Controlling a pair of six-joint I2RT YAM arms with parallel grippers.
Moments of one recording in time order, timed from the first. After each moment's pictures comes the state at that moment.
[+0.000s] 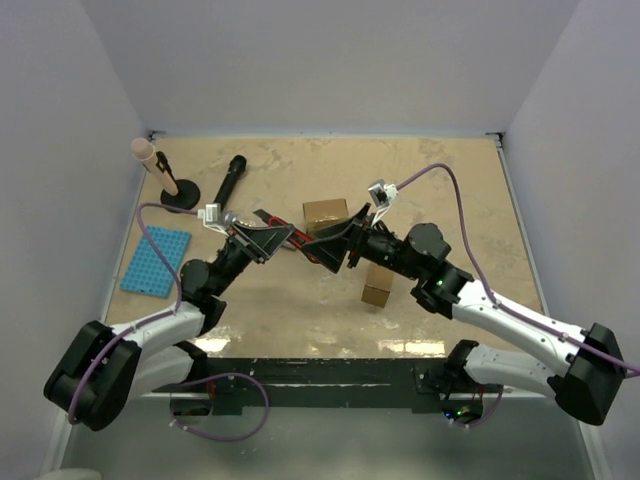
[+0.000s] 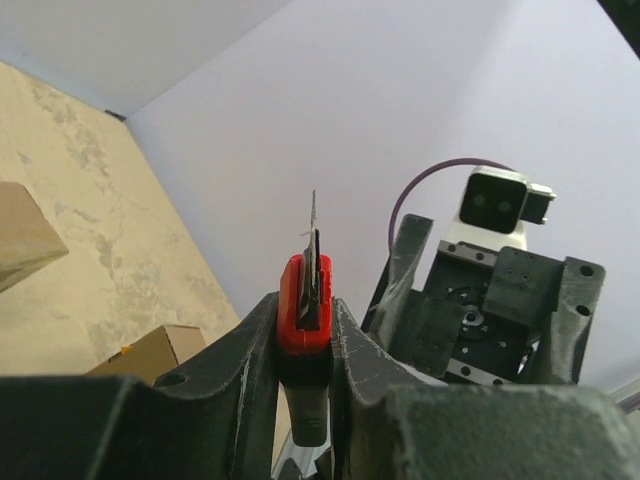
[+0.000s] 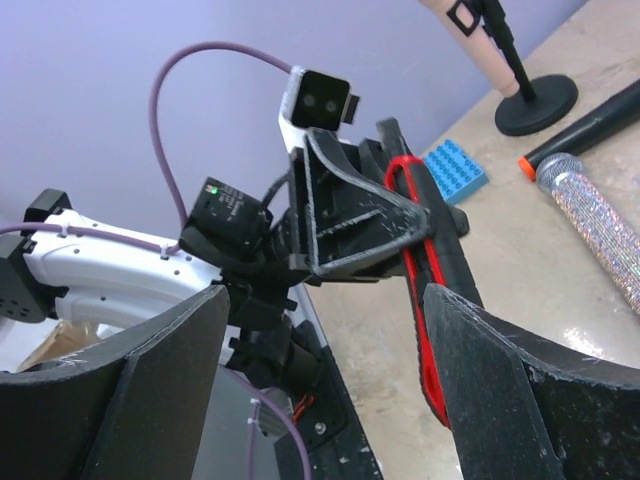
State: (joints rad) left arm -0.48 1.11 0.23 1.25 0.27 -1.20; right arm 0.85 1.04 0.73 0.44 -0.27 0.72
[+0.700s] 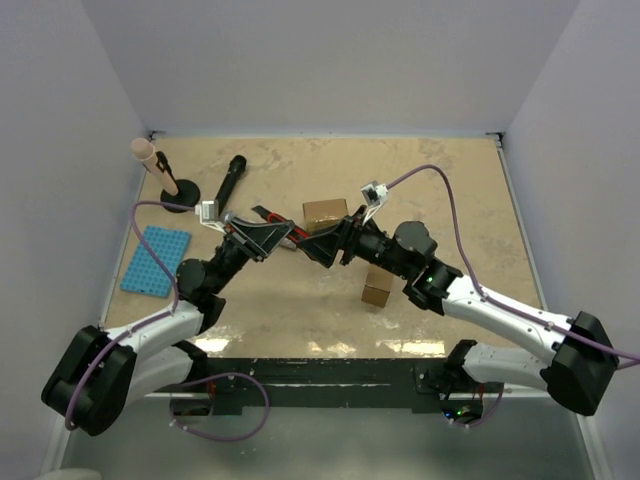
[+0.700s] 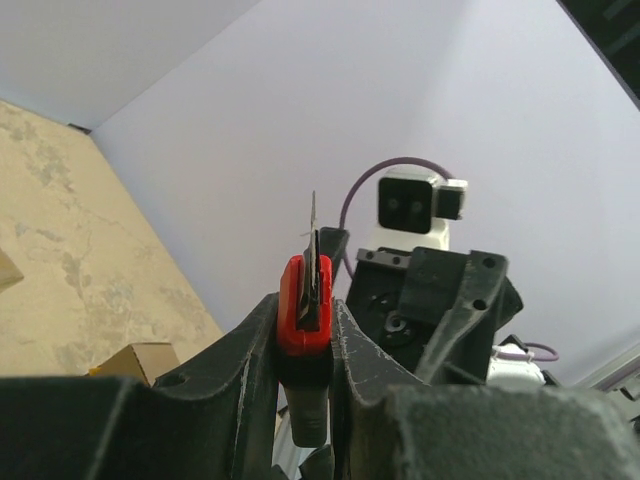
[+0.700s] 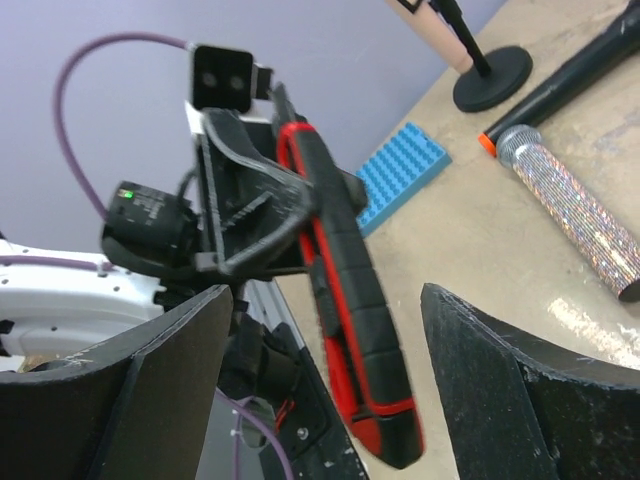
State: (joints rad) left arm -0.48 1.07 0.26 1.25 0.29 -1.21; right arm 0.85 1.11 0.73 0.45 -0.20 0.74
